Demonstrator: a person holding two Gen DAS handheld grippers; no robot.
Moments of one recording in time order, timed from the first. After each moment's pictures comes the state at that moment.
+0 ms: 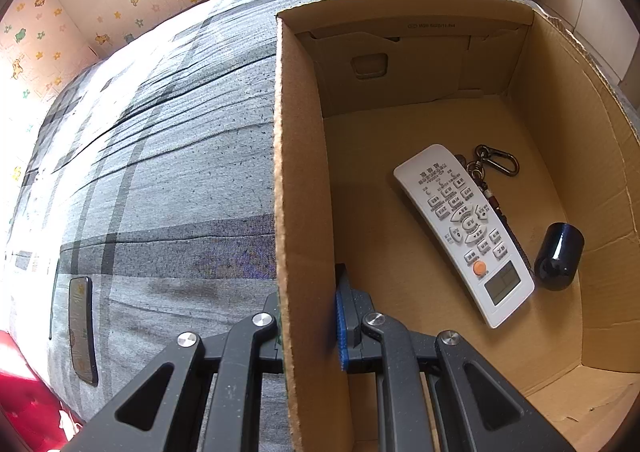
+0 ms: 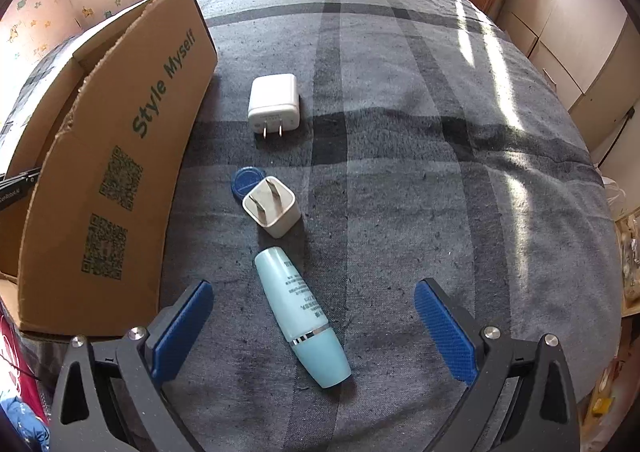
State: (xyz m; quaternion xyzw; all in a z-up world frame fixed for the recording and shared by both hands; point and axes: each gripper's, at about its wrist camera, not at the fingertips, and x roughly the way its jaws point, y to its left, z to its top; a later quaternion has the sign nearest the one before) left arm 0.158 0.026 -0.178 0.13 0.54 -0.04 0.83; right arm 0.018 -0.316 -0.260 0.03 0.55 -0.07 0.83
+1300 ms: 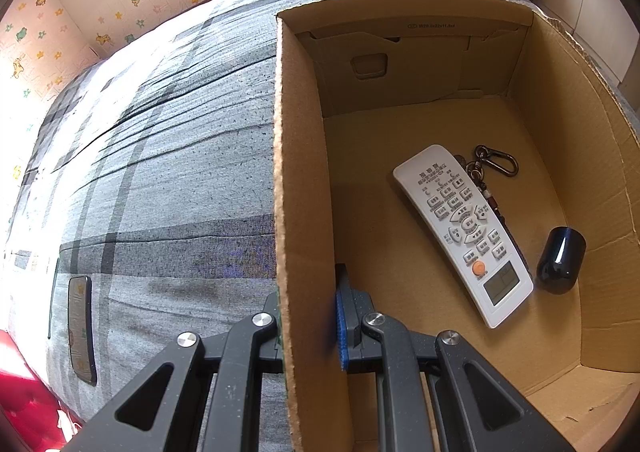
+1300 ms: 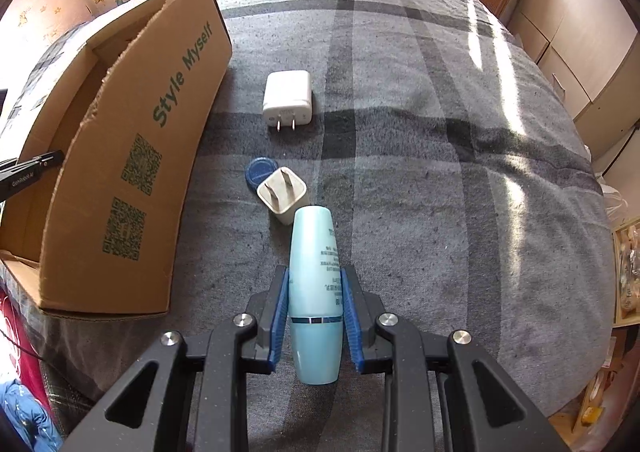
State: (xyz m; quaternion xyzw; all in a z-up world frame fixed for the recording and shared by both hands) left arm 0.156 0.028 -0.177 0.13 0.53 -0.04 0.83; right arm 0.013 -0.308 -0.242 0.01 0.57 -0.05 0.82
